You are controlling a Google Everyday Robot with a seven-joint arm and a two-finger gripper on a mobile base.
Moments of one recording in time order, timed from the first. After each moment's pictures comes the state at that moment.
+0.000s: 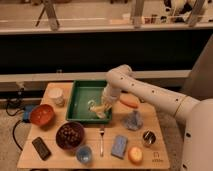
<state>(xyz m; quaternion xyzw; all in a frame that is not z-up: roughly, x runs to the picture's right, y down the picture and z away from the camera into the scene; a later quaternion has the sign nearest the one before) 0.008 0.104 0.823 -0.26 -0.25 -0.33 0.87</state>
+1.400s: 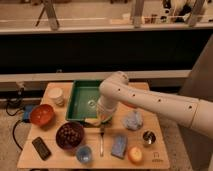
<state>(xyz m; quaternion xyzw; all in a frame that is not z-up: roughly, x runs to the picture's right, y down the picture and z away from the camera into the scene) -0.020 0.153 0.734 -0.26 -0.25 -0.38 0.85</state>
